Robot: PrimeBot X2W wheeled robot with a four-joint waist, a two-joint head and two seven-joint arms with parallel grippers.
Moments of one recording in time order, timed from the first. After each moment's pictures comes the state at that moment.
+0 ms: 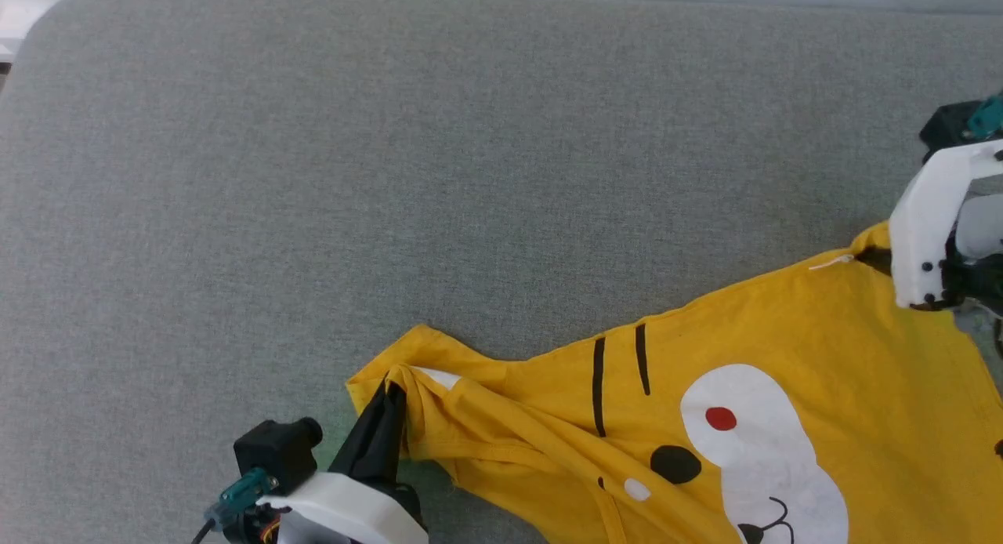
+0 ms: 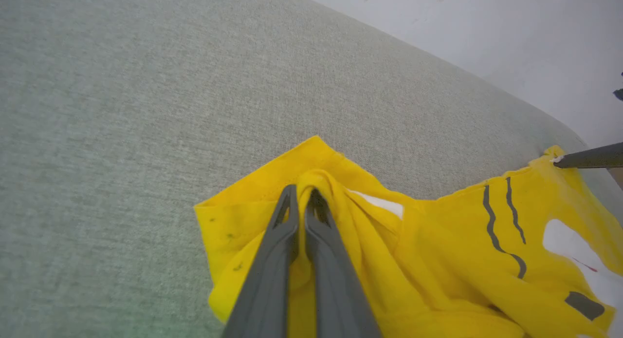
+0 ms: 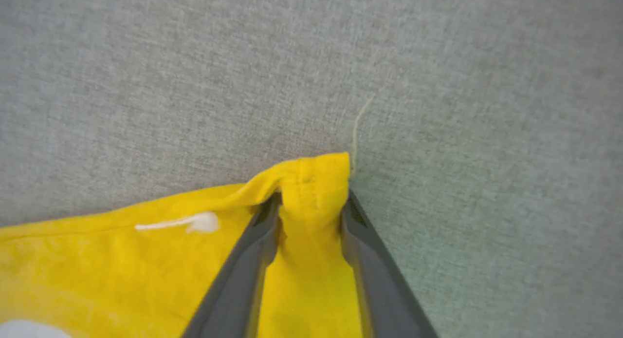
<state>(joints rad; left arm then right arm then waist) 0.03 0.22 -0.36 -0.04 -0.56 0.11 -0.11 -0.67 -0.45 0.20 0.50 0.53 0.13 0.98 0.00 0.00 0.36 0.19</state>
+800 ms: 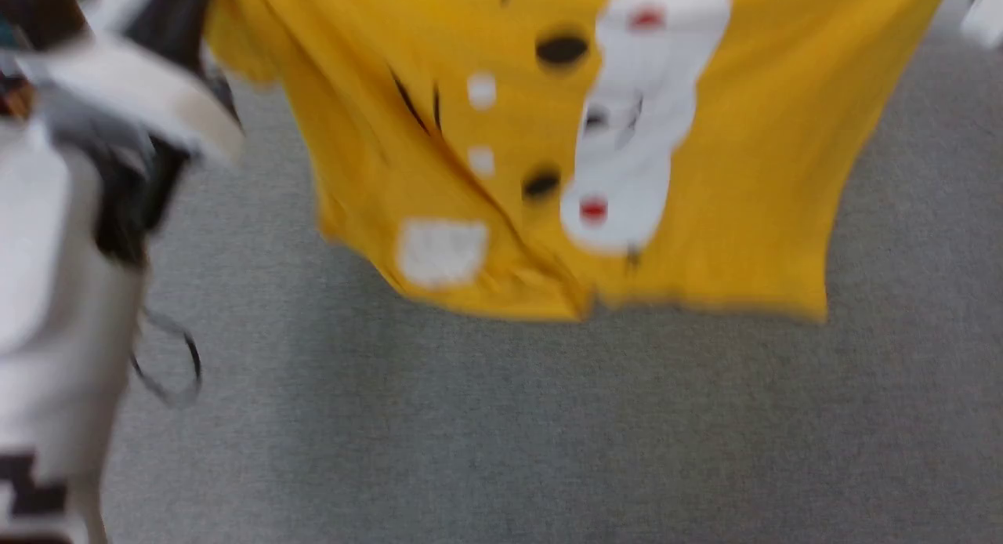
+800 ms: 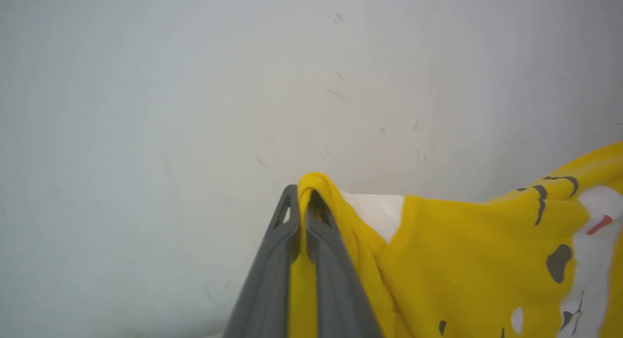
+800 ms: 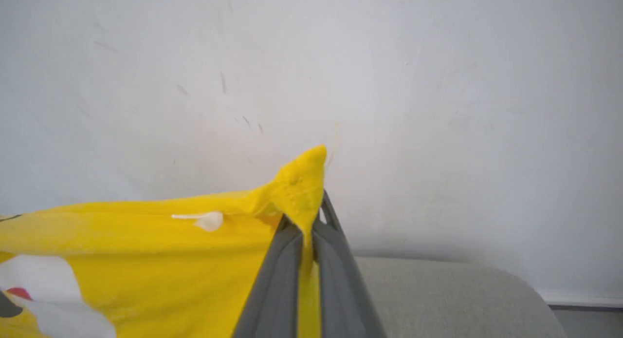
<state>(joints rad) -0.74 0.44 -0.25 0.20 -0.55 -0.04 0.05 -0.99 -0.38 0.08 0.51 0.50 0.13 0.48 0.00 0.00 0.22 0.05</state>
